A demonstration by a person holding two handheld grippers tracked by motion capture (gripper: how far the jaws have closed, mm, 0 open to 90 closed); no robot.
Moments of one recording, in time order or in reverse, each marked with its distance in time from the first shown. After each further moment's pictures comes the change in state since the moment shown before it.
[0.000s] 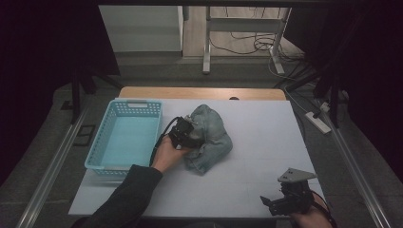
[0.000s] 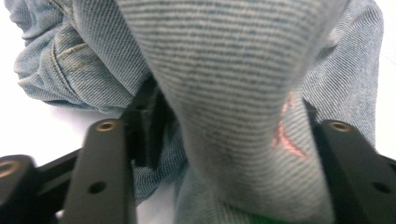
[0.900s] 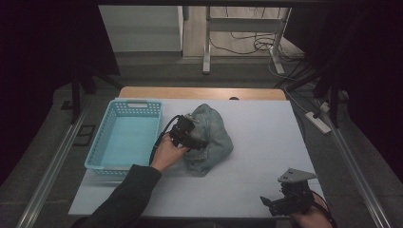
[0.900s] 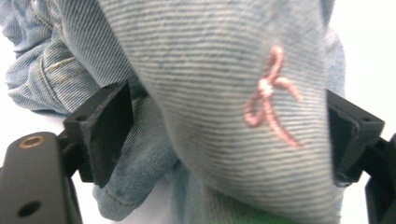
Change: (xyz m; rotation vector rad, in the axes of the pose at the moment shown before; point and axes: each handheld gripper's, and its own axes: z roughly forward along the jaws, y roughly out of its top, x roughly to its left) left arm -0.007 0.008 -0.011 -0.020 -0.055 -0.019; right arm 0.000 0.000 -0.001 -0.003 0.006 -0.004
